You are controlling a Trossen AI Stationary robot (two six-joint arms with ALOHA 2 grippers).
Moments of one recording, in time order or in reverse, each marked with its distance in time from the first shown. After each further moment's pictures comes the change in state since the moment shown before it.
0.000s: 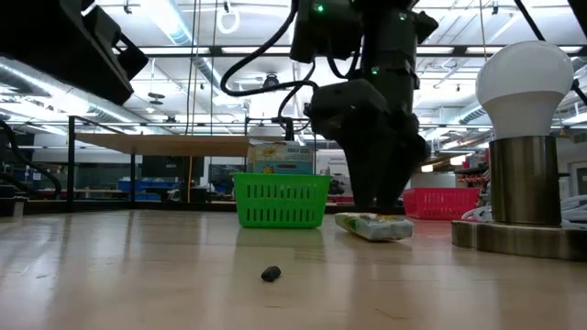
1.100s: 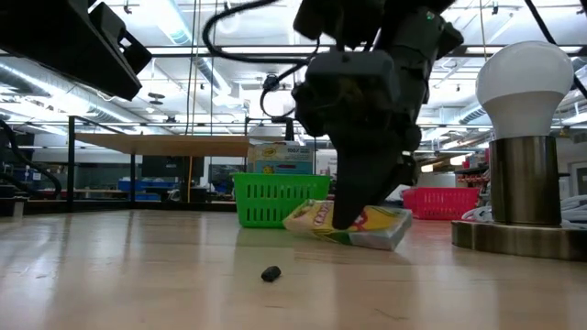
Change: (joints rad) left arm 0.002 0.000 0.000 0.022 -0.014 0.021; right arm 0.109 0.002 -0.128 0.381 -0.027 -0.044
